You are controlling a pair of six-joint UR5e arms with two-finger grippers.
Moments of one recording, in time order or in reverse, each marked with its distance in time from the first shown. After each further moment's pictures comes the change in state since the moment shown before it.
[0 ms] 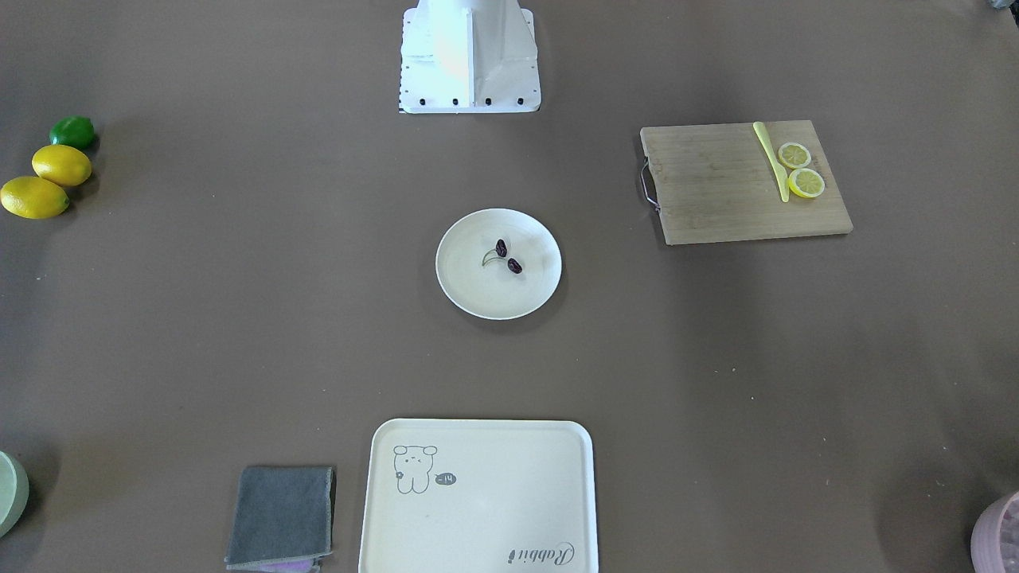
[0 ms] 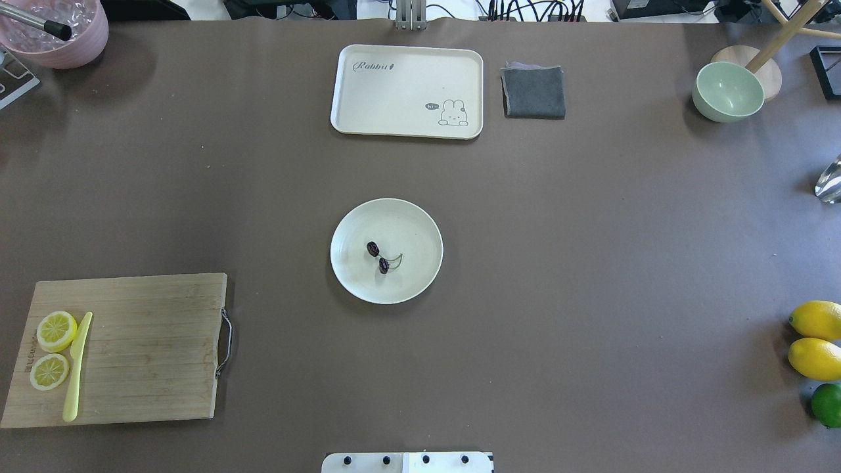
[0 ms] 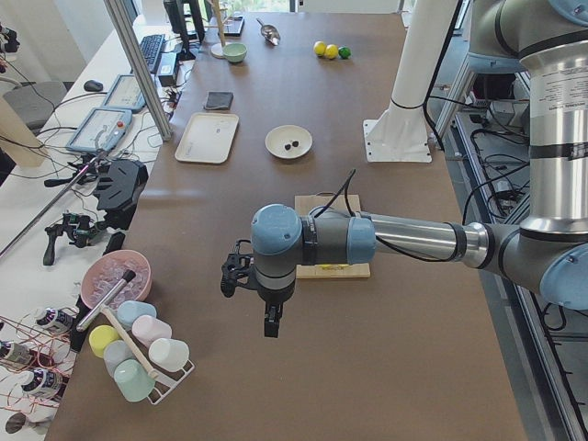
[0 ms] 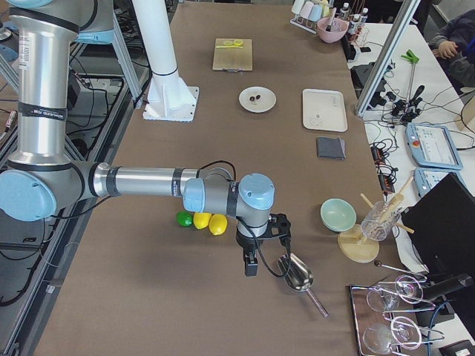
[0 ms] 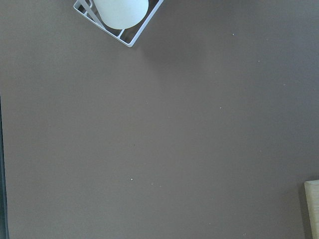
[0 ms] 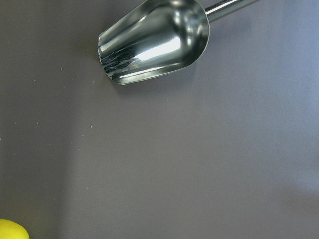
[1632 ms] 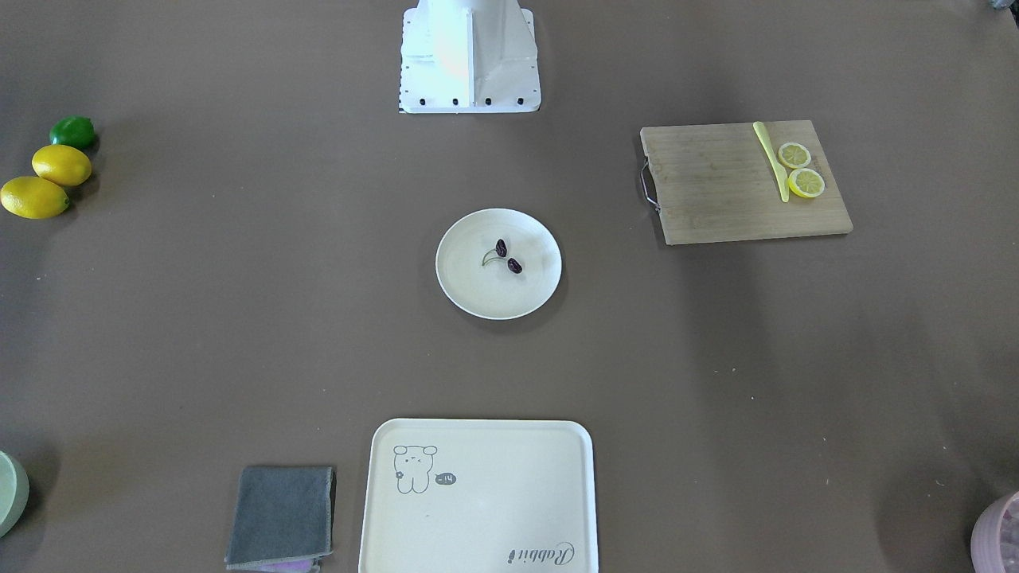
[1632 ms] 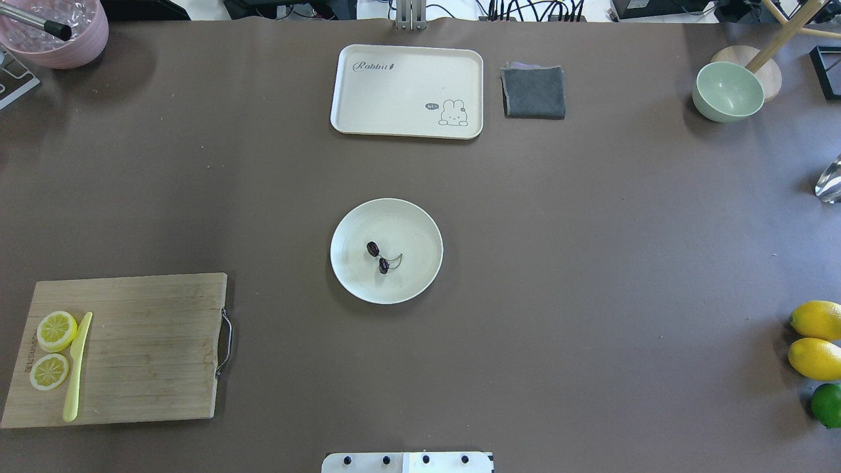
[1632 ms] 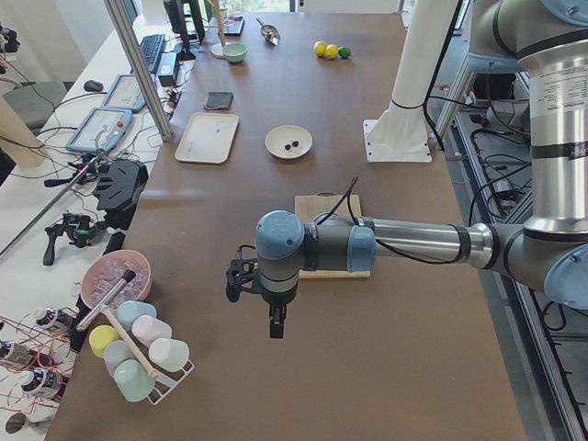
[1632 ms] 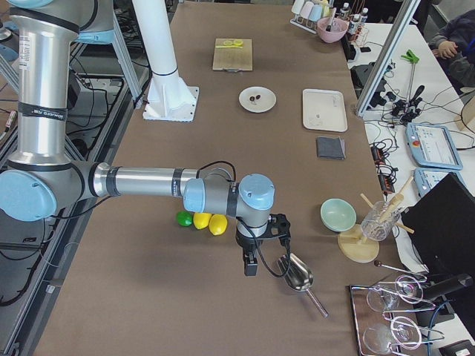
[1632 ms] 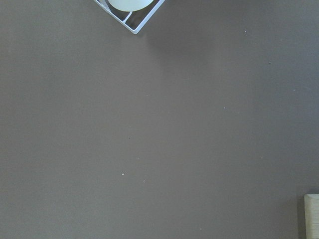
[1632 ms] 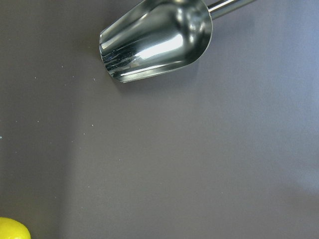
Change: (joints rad) left arm 0.032 0.029 0.013 -0.074 -0.001 -0.068; right arm -0.004 -0.001 -0.001 -0.001 0.003 -0.001
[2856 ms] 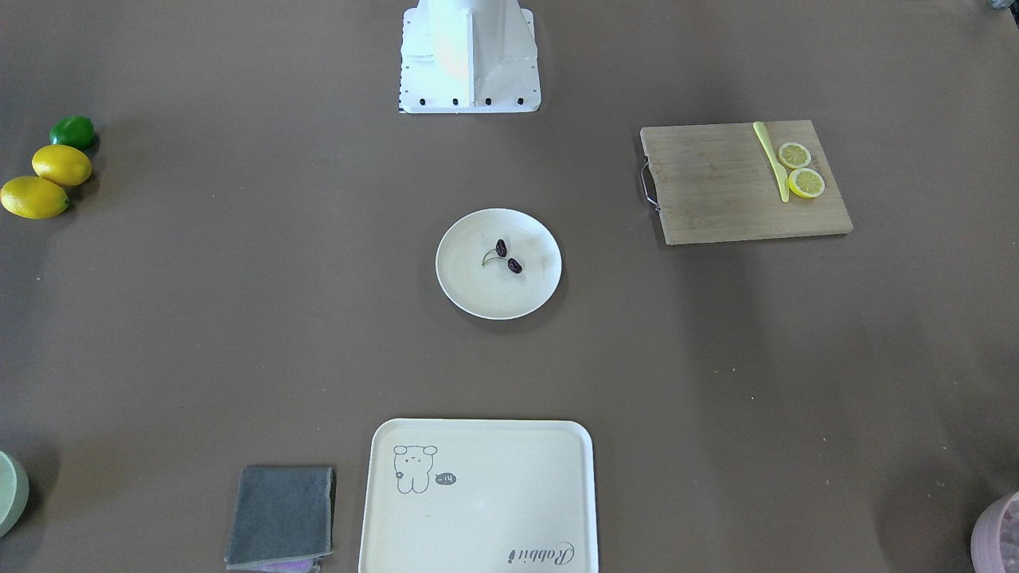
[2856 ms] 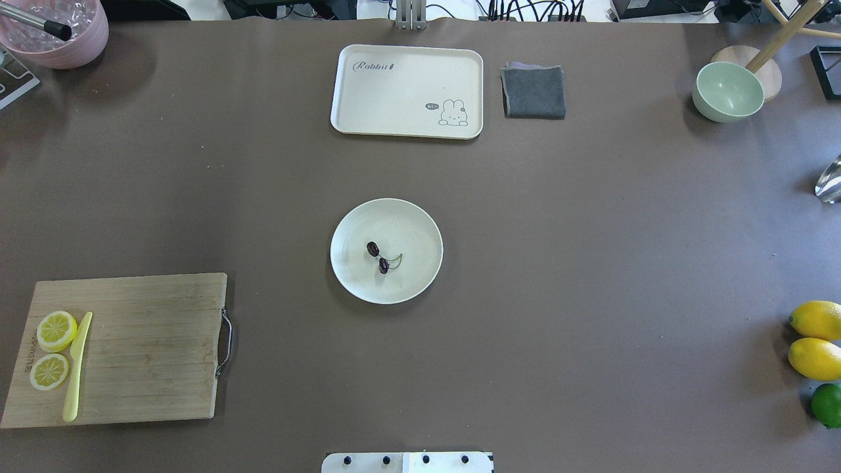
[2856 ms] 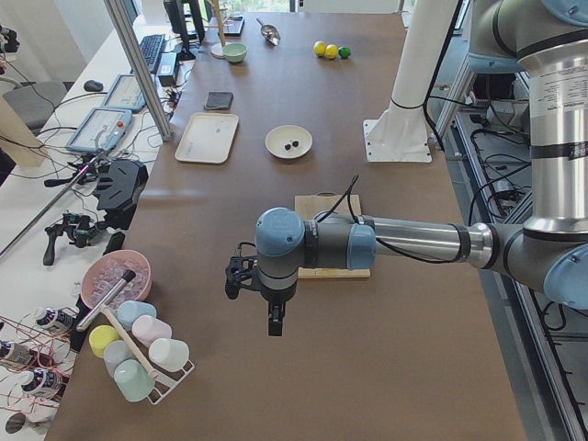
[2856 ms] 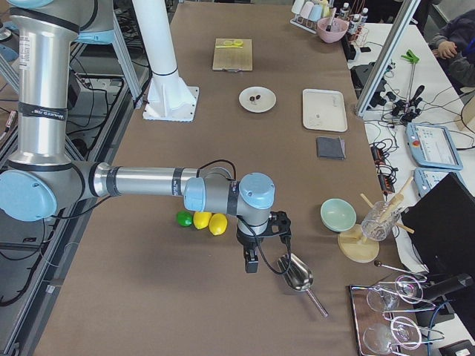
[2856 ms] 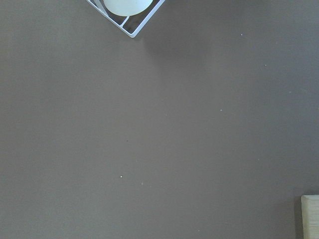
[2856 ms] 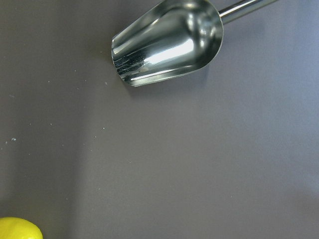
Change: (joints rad) left arm 0.000 -0.001 -0.007 -0.003 -0.001 0.000; right arm -0.001 0.001 0.005 0.000 0.027 -0.002
